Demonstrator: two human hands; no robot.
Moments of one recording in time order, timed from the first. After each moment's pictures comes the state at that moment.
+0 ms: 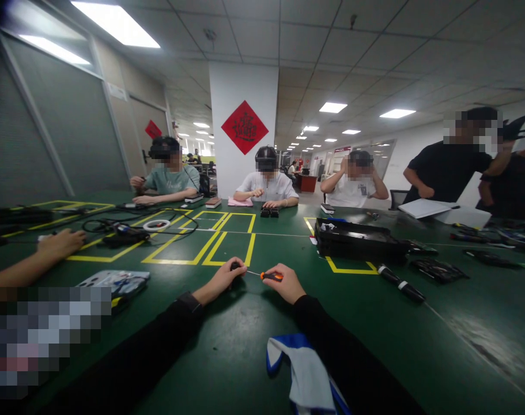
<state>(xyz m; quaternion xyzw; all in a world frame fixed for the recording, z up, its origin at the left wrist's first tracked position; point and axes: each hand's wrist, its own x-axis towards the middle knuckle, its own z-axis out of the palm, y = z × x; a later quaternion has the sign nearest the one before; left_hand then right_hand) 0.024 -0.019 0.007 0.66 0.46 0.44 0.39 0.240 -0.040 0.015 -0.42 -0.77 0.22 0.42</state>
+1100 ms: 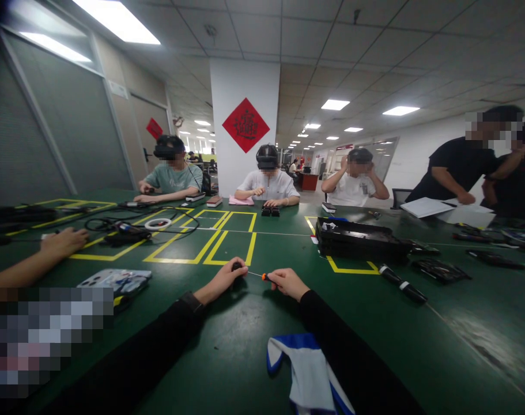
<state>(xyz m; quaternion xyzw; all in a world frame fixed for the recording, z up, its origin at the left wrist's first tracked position) 0.025 -0.024 0.012 0.67 0.46 0.44 0.39 0.249 -0.029 0.017 -0.43 -0.70 0.47 0.32</state>
